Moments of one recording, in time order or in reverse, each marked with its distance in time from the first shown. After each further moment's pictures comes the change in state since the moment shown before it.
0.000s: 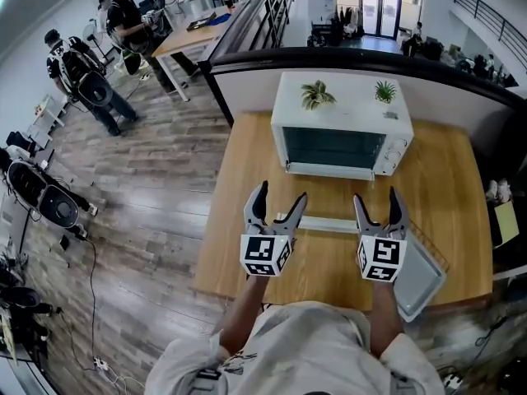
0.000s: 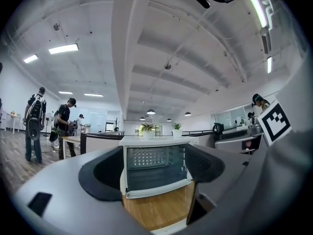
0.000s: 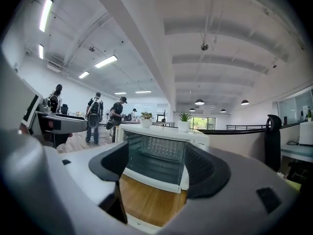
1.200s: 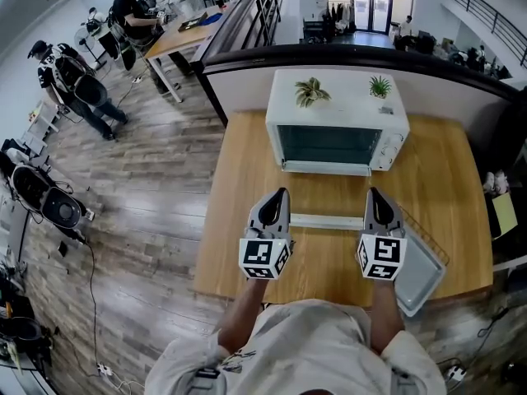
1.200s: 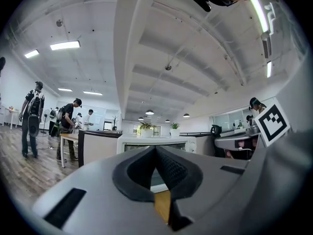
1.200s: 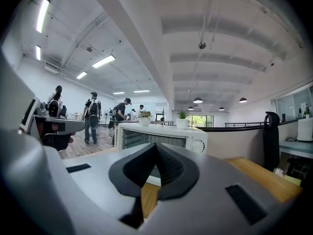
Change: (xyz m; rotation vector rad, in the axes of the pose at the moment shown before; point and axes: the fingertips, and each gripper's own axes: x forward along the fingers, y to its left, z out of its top) left arm -0.004 -0.002 -0.009 -0.027 -0.005 -0.024; right arm -0.003 -0.002 -0.007 0.029 0.014 -0.010
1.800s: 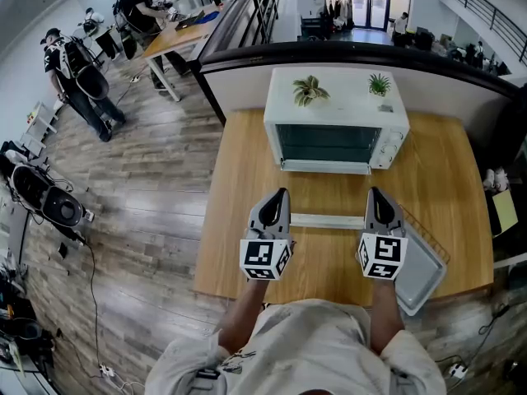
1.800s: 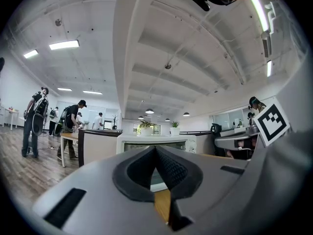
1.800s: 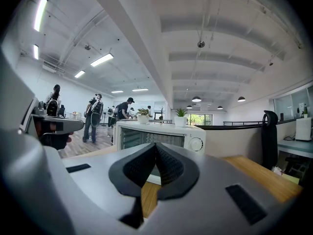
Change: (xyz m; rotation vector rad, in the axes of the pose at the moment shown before) left arm 0.001 -0.002 -0.003 0.008 0.016 -0.001; right arm 0.000 -0.004 -0.004 0.005 0.015 -0.017
